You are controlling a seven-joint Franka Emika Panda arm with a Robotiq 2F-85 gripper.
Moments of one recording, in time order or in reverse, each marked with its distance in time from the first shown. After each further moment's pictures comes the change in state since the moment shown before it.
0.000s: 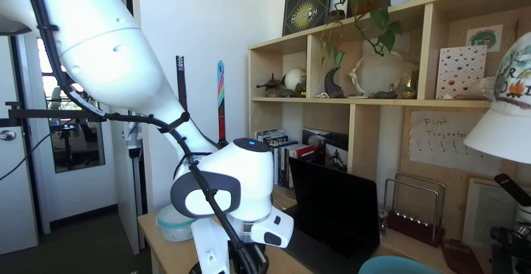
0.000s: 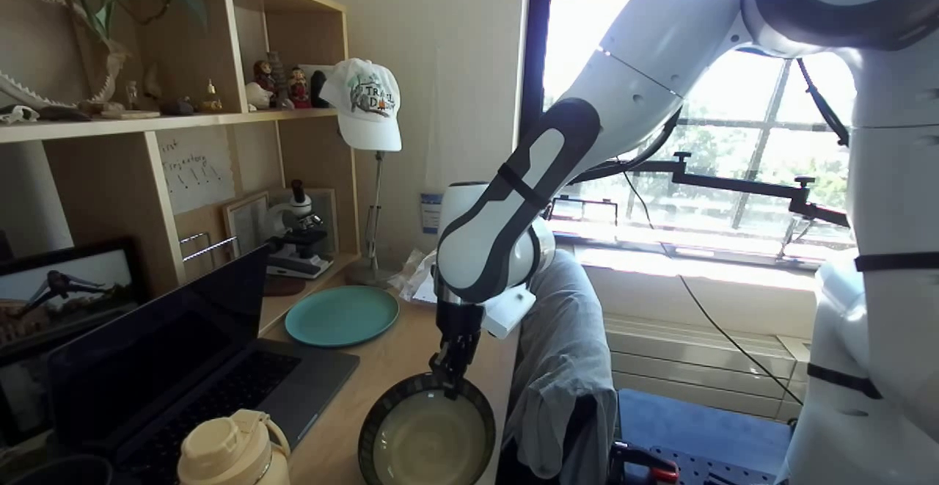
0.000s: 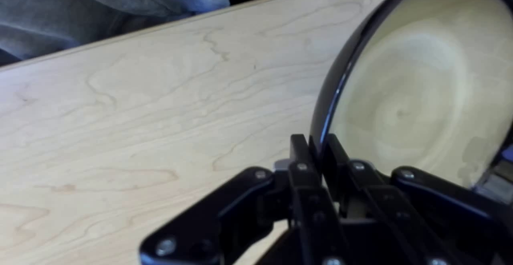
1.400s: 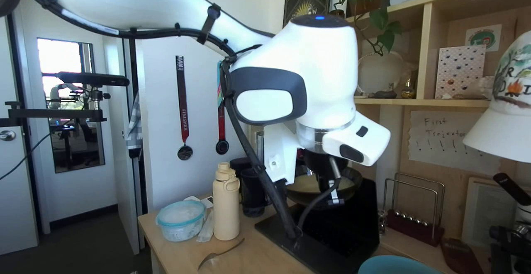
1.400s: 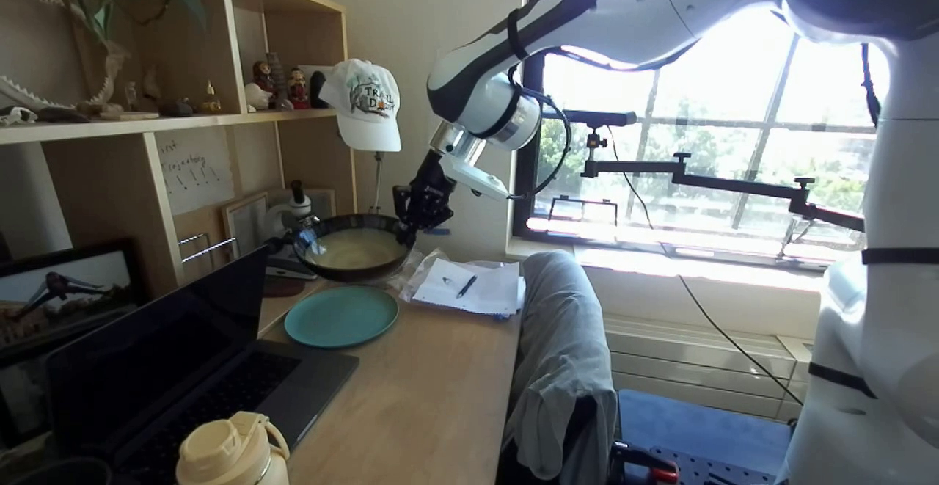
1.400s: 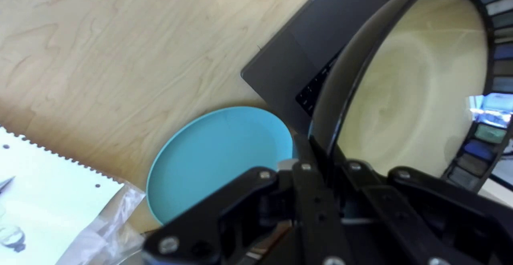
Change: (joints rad) arm -0.082 -0.100 -0.124 0.394 0.367 -0.253 0.108
